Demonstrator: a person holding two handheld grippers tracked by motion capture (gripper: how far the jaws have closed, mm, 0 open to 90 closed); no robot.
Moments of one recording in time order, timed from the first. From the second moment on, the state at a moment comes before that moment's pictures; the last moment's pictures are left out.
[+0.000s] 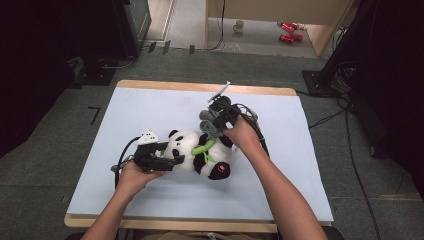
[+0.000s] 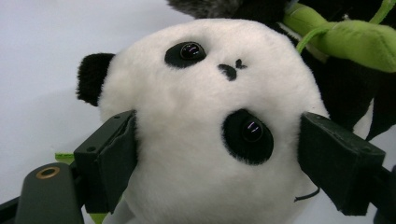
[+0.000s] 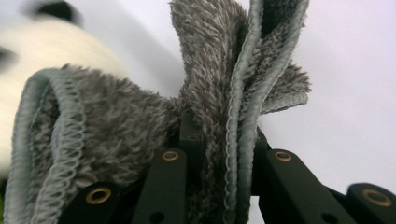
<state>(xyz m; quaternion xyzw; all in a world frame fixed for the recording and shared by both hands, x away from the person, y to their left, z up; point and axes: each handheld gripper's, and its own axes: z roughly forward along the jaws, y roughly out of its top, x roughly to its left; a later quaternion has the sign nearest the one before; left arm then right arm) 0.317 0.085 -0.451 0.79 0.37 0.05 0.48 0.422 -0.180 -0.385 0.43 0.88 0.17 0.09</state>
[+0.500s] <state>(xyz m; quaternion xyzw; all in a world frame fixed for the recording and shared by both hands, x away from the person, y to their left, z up) 0.318 0.083 -0.449 0.80 0.37 0.06 0.47 0.424 -0.194 -0.327 0.45 0.83 0.31 0.09</state>
